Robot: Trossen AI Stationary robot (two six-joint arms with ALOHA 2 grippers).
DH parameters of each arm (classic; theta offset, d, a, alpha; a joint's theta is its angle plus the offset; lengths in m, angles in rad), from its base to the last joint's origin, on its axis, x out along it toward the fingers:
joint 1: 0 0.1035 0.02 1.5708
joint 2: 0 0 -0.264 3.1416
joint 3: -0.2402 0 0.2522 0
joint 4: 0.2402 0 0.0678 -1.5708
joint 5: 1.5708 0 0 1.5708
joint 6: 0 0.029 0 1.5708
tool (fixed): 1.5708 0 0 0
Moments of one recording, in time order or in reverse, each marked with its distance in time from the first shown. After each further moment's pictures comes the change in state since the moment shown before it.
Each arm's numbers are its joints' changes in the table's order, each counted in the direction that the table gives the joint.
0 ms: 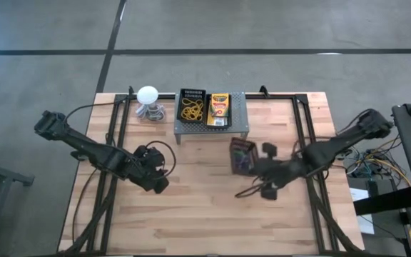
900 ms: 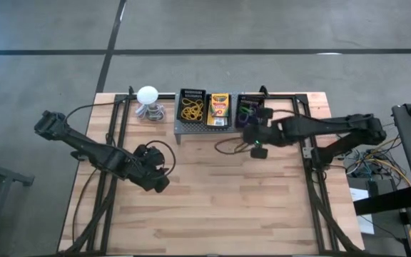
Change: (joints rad) left arm 0.001 0.000 0.000 -0.008 -0.045 0.003; right arm -0.446 -0.101 -0.113 0.261 0.154 -0.481
